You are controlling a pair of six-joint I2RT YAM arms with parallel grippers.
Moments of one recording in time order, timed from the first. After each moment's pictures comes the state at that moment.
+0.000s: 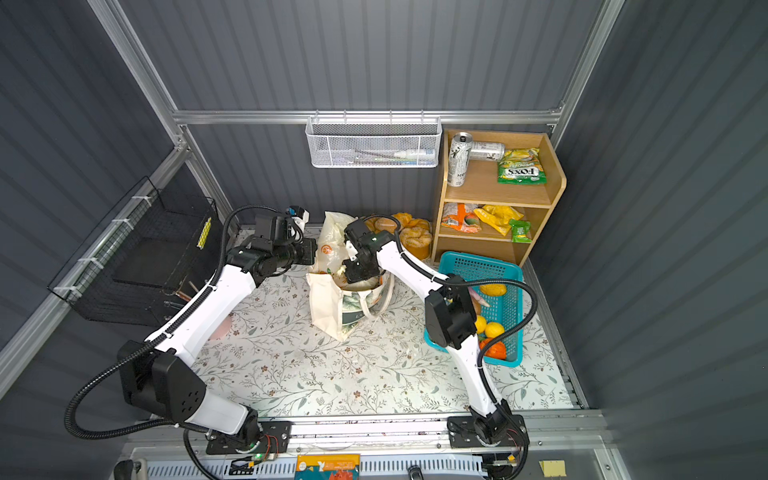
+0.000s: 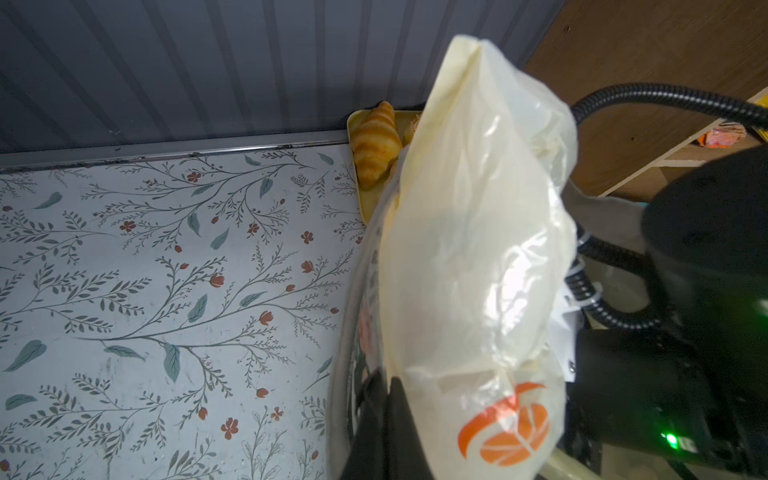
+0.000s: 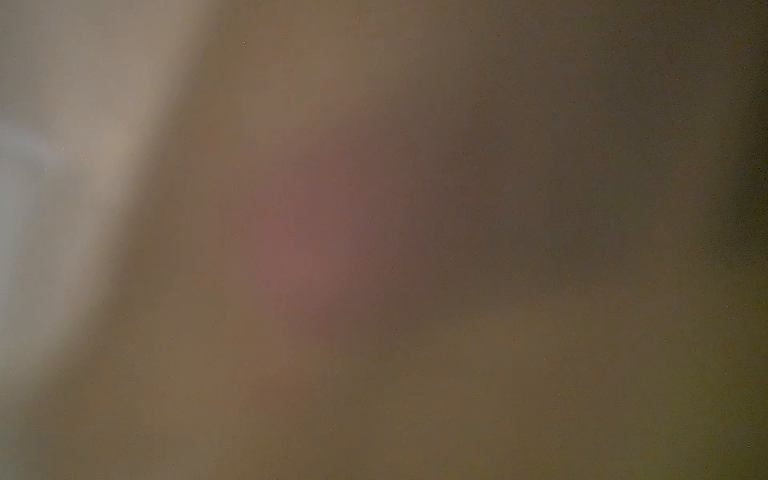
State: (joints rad) left arm -0.36 1.52 1.43 -0.55 0.10 -0.17; right arm 0.68 2.29 2.15 -0.96 -0.23 0.25
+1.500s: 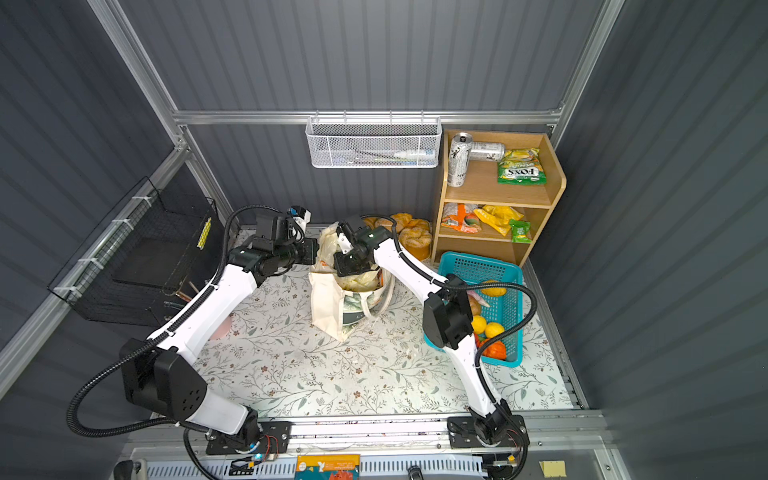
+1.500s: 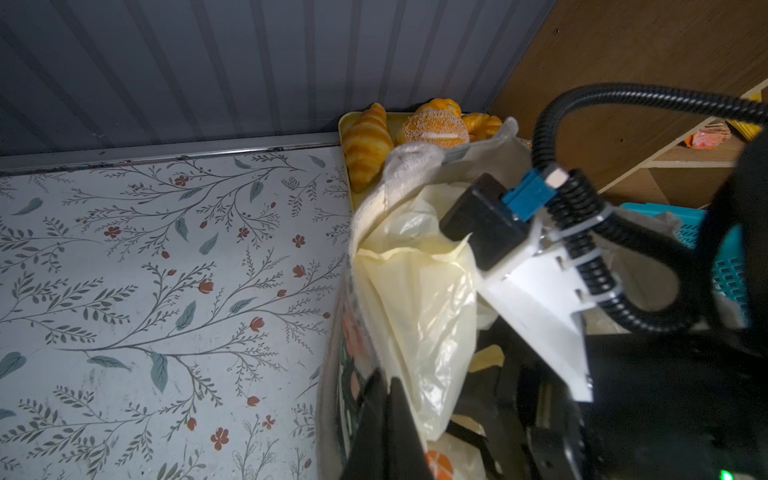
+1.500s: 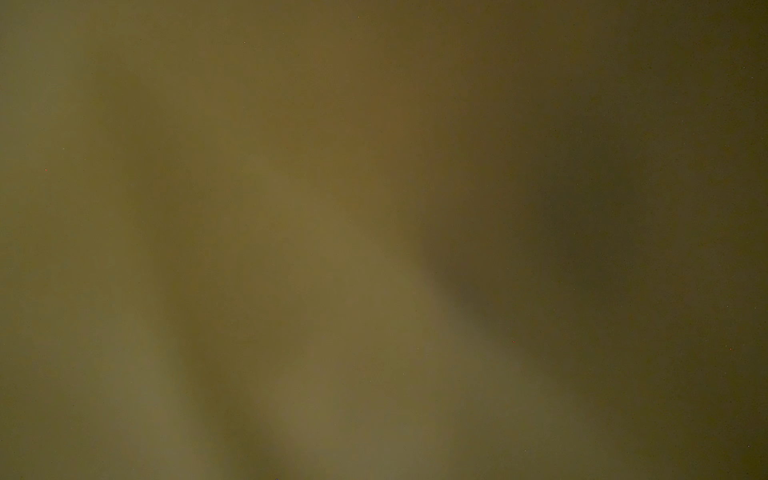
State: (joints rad) left arm -0.36 1.53 1.43 -0.54 0.12 -0.17; right arm 0.69 2.32 2.25 -0.95 -0.31 0.34
